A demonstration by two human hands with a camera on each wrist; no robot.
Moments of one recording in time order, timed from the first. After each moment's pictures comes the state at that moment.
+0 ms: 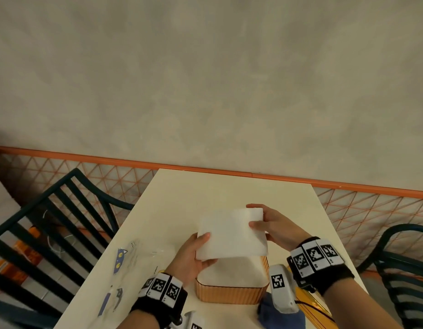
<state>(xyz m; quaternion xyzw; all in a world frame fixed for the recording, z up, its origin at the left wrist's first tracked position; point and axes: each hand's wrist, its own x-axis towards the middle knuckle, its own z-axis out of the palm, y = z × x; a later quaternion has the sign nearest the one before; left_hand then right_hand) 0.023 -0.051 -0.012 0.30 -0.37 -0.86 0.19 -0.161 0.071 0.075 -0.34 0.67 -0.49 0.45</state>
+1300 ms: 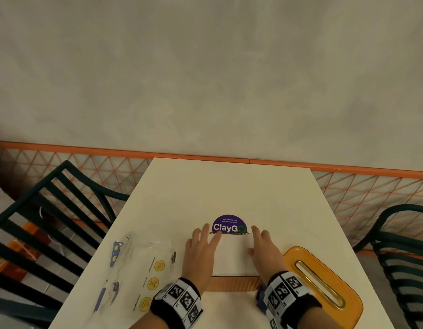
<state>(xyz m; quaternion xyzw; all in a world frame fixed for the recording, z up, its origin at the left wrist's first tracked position) 0.006 -0.023 -0.045 0.33 -0.94 -0.10 0.07 -0.126 0.081 -0.029 -0.39 0.90 -0.15 0.13</state>
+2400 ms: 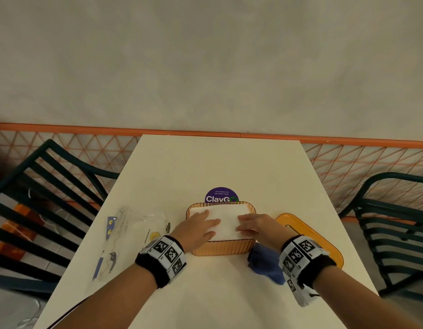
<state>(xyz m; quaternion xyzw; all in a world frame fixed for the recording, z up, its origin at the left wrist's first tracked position) 0.015 -0.036 -0.034 0.19 -0.96 -0.16 -0.14 -0.142 0.113 -0.016 -0.60 0.77 -0.04 0.20</state>
